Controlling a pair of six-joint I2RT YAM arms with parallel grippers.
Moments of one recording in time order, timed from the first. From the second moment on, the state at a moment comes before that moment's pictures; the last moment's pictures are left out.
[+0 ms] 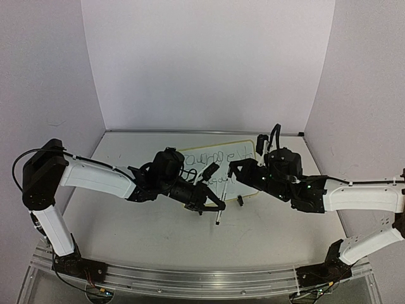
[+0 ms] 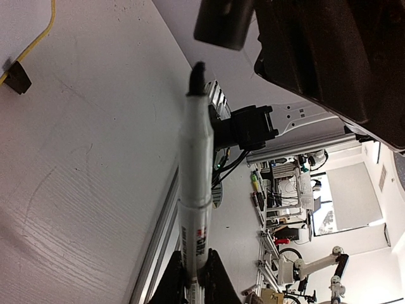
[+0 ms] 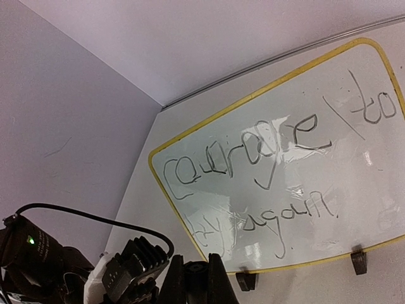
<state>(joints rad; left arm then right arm) -0.99 1.76 1.01 0.33 0.78 -0.82 0.96 1.30 0.77 0.23 0.28 0.86</state>
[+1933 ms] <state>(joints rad) -1.00 1.71 0.96 0.33 0.70 -0.77 0.95 1.31 0.78 0.20 0.08 0.84</state>
